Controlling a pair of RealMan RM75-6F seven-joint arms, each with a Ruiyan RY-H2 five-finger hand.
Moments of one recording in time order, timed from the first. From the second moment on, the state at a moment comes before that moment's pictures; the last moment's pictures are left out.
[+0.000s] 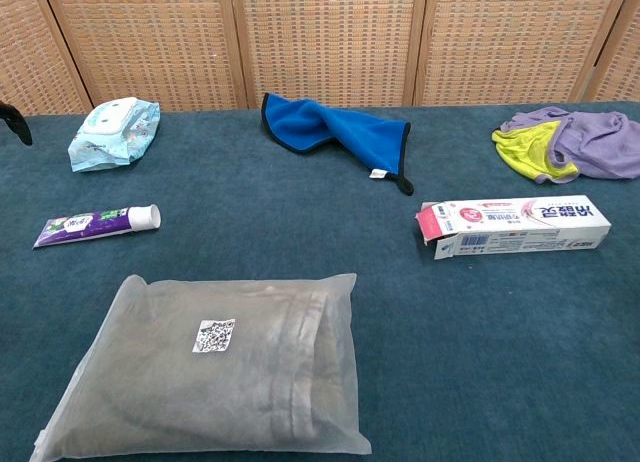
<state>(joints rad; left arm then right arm) -0.56 -1.30 -0.23 -1.39 0.98 0.92 0.53 0.15 -1.36 0.07 -1.55 -1.55 1.49 -0.20</state>
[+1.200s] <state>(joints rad) -0.77 -1.55 -0.15 -1.21 0.58 0.88 0.83 0.15 -1.36 0.08 -1.54 -1.54 1.48 -0.16</state>
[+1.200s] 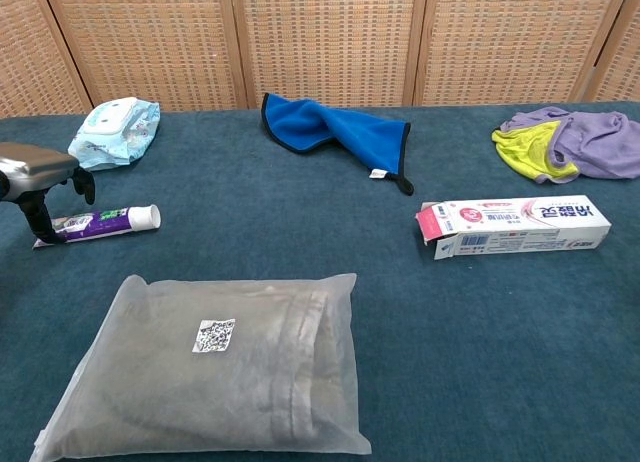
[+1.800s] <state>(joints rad) -0.80 -1.63 -0.12 -1.11 0.57 0.86 0.81 0.15 -1.36 0.08 -1.54 -1.54 1.49 -0.16</state>
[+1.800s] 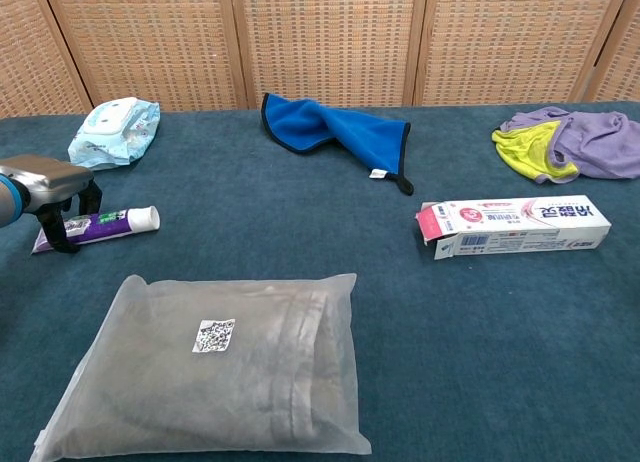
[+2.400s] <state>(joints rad) -0.76 -1.62 -0.11 -1.07 0.86 0.96 0.65 0.15 -1.36 0.08 -1.54 -1.55 1.49 -0.15</state>
